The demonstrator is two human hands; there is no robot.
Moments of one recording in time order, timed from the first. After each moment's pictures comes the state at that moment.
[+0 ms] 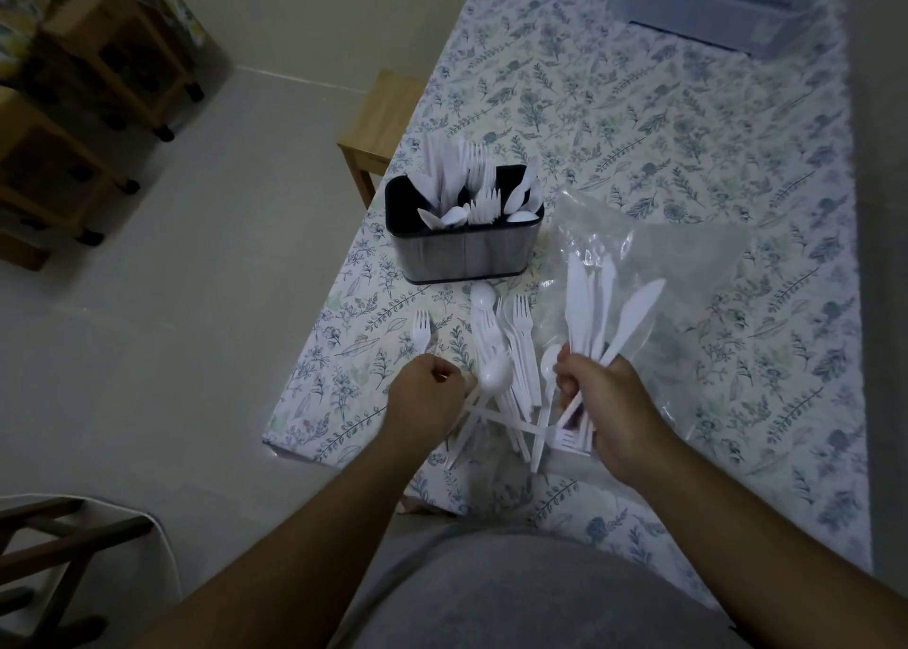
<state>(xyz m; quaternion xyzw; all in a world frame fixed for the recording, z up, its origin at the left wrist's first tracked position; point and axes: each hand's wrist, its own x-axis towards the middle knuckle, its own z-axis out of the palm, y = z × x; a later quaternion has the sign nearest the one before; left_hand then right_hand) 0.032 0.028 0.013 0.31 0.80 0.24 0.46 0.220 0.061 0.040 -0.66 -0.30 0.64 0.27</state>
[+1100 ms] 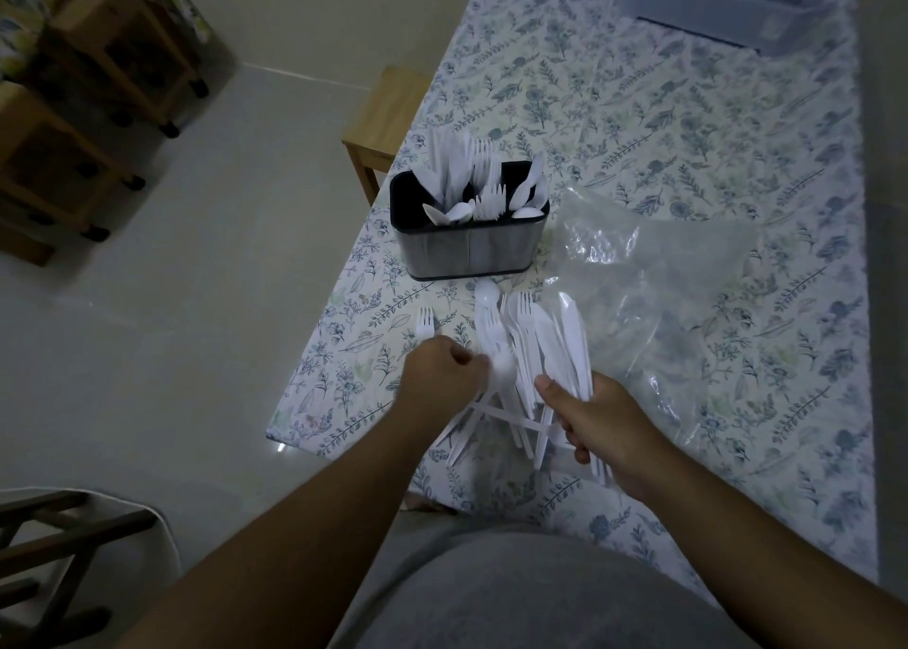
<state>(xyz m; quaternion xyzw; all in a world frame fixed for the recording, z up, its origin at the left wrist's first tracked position) 0.032 0.048 -0.002 0.42 0.79 0.17 0.41 0.228 0.046 0.029 -0.65 -0.40 0.63 0.15</state>
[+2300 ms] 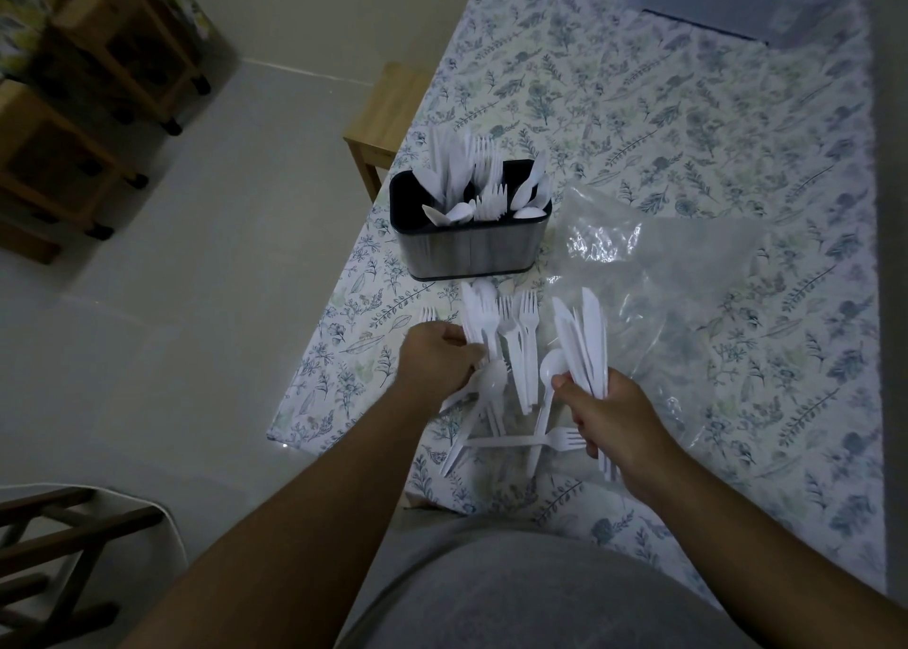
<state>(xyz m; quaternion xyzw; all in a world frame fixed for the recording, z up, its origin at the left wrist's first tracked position) 0.023 0.070 -0.019 0.28 0.77 0.28 0.50 0.235 0.049 0.015 -0.68 -0.40 0.58 0.20</state>
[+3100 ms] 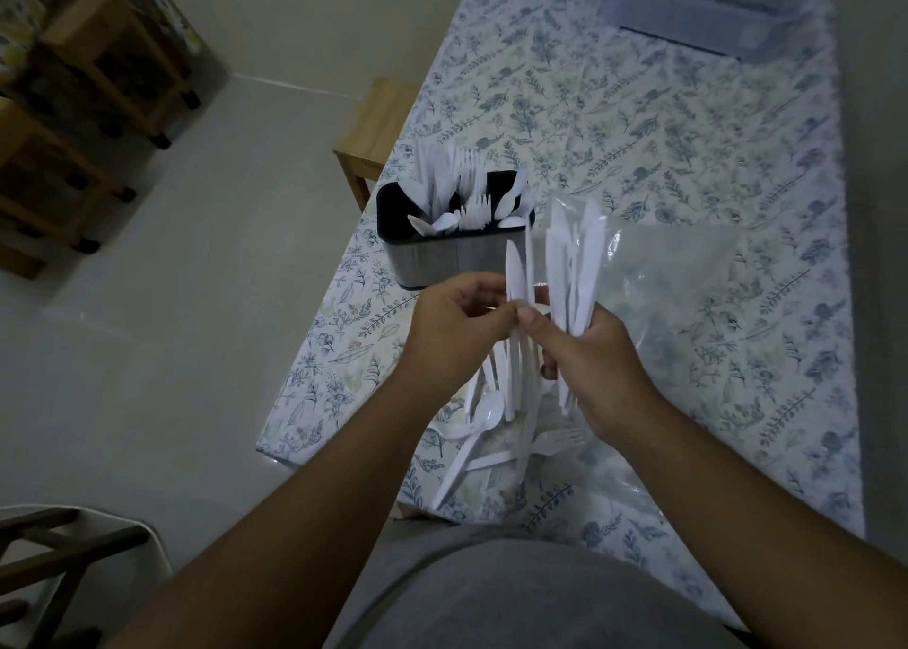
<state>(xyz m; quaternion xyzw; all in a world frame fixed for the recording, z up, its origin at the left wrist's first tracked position) 0.051 0.080 0.061 0.40 0.61 0.46 0.50 0.204 0.088 0.063 -0.59 -0.41 0.60 0.35</state>
